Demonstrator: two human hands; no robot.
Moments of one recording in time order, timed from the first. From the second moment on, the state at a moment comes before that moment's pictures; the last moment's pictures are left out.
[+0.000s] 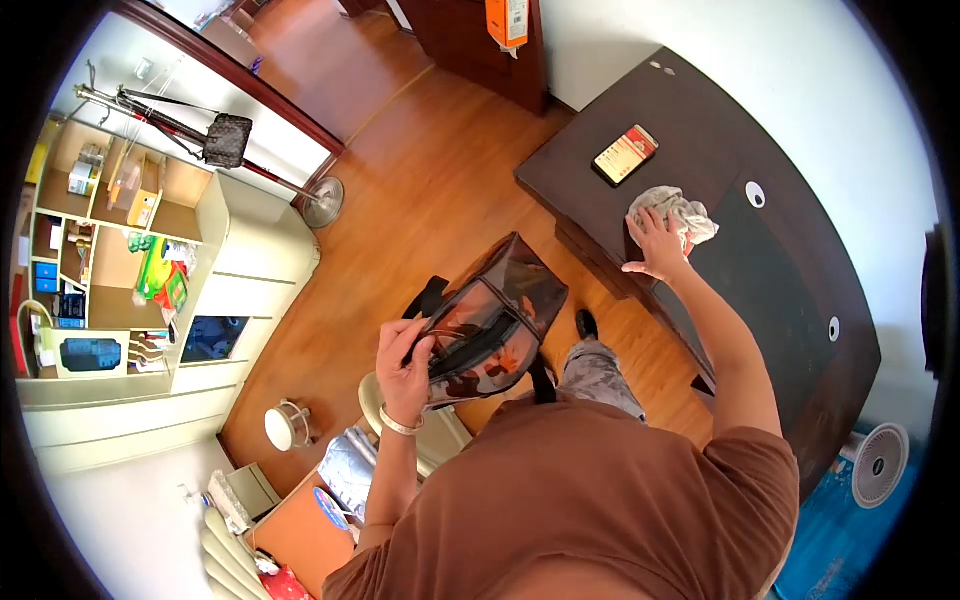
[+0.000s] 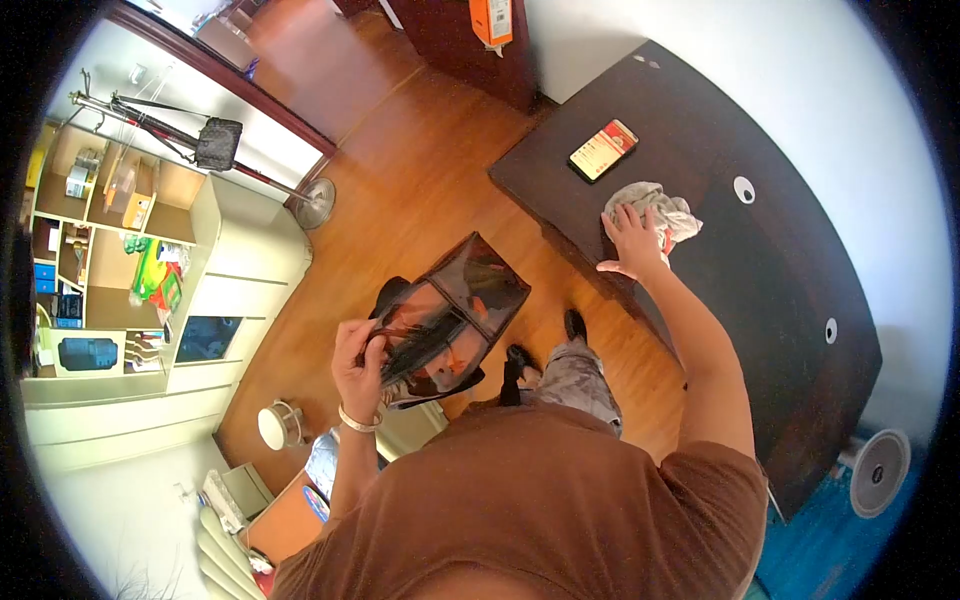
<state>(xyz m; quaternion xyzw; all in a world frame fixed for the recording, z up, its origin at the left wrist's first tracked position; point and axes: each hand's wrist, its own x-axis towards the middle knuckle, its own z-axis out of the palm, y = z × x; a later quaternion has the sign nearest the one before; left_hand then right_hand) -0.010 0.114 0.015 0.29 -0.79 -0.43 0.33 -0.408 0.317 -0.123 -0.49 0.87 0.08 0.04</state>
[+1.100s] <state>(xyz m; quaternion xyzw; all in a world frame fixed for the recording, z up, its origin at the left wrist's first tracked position) -0.209 0.220 0.006 0.30 -0.85 -0.34 0.27 -0.413 0.351 -0.014 -0.75 0.60 -0.28 0.08</state>
